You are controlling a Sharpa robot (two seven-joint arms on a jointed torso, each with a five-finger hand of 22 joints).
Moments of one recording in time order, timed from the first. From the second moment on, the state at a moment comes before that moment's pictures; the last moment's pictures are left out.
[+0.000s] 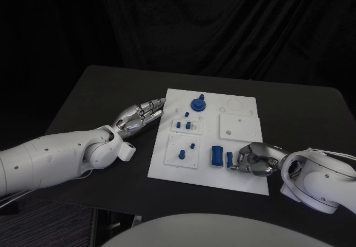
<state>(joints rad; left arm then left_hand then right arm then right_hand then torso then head) 1.09 -0.92 -0.21 1.41 -0.23 0.02 0.68 1.53 0.21 -0.22 0.25 0.53 0.31 0.06 0.04 0.04 0.07 0.11 0.16 0.03 0.00 0.11 0.01 0.00 0.17 0.02 0.23 0.01 0.05 1.14 -1.10 -0.25 1.89 -1.27 -0.24 -0.34 1.18 0.03 0.08 0.28 0.06 0.76 -0.01 0.95 1.00 1.46 -0.08 1.57 1.31 1.47 -0.13 1.46 1.22 0.04 1.47 -0.02 1.38 1.31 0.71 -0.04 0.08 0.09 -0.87</state>
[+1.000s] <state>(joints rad) 1.09 -0.92 -0.21 1.42 -0.23 0.02 0.68 1.54 0.21 -0.22 0.25 0.54 0.31 0.06 0.04 0.04 0.07 0.11 0.17 0.03 0.00 0.11 0.01 0.00 0.17 0.02 0.23 0.01 0.05 1.14 -1.12 -0.25 1.90 -1.25 -0.33 -0.26 1.07 -0.15 -0.12 0.30 0.05 0.75 -0.01 0.95 1.02 1.46 -0.08 1.57 1.31 1.47 -0.13 1.45 1.23 0.04 1.47 -0.02 1.37 1.31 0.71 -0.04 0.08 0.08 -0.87</state>
